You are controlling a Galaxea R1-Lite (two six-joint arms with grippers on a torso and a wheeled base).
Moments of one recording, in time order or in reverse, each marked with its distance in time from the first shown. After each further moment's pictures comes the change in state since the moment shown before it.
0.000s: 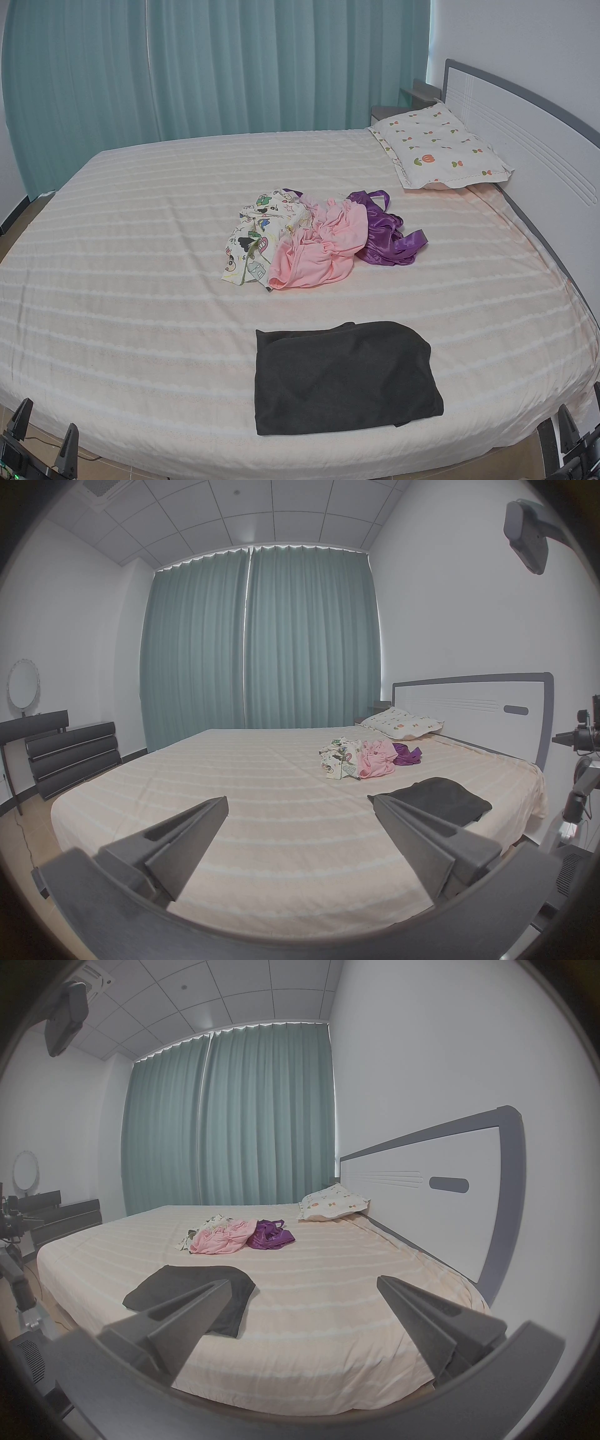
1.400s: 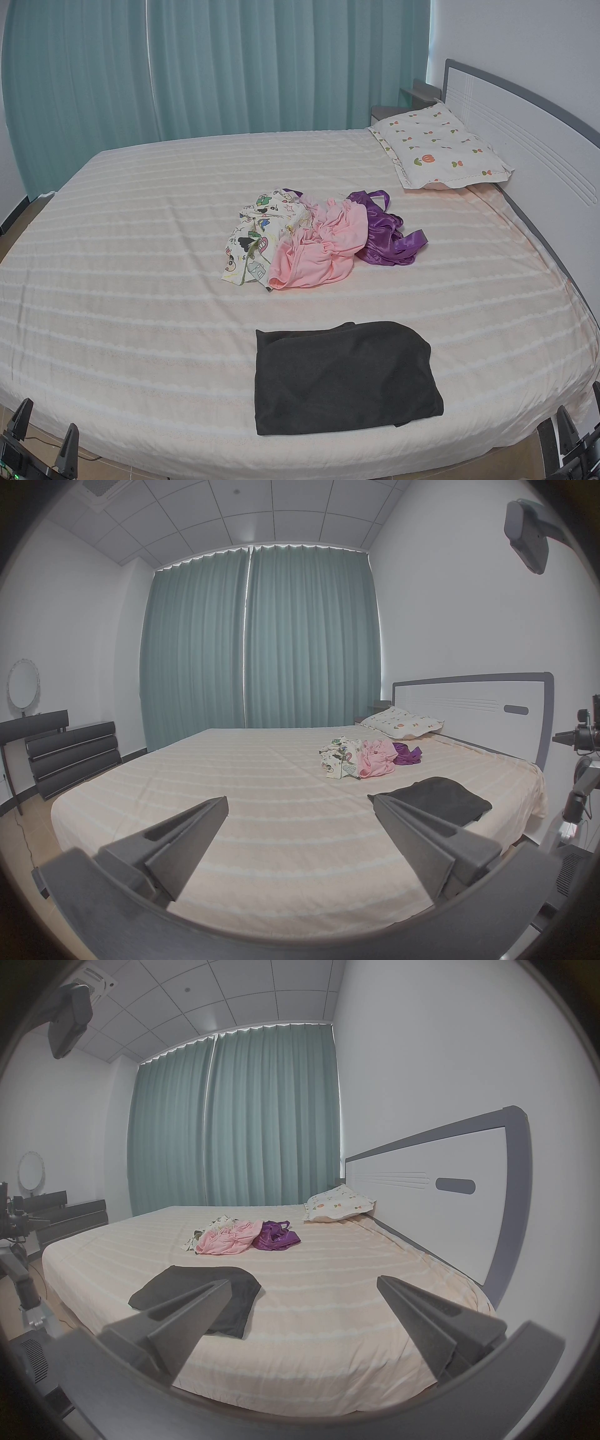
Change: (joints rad) left arm 0.000 0.003 0.000 0.000 0.000 0.000; right arm 0.005 0.002 0.000 -0.008 0.027 -0.001
